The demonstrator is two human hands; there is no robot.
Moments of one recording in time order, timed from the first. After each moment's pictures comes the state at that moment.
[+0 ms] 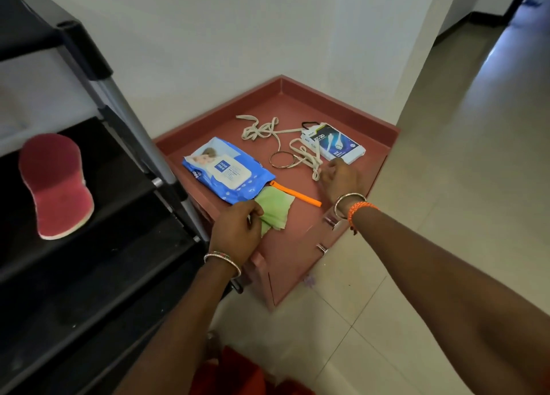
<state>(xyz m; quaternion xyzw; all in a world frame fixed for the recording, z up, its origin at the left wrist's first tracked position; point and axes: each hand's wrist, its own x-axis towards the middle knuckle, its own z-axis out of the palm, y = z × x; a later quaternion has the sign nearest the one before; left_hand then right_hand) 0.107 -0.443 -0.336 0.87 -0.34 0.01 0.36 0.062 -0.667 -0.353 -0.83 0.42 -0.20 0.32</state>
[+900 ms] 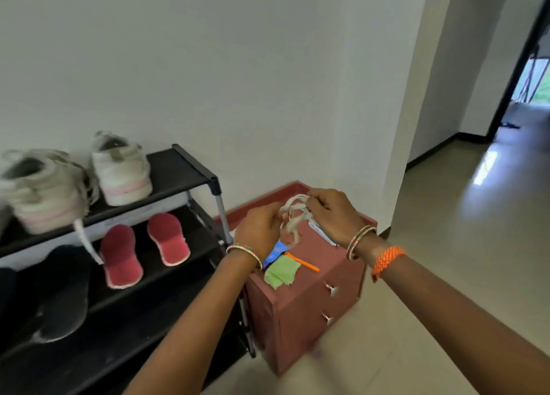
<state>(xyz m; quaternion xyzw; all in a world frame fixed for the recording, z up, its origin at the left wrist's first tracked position) 0.027 -0.418 -0.113 0.84 -0.39 0.09 0.37 -0.057 -0.556 -0.088 -0.89 0.08 -0.29 0.34</state>
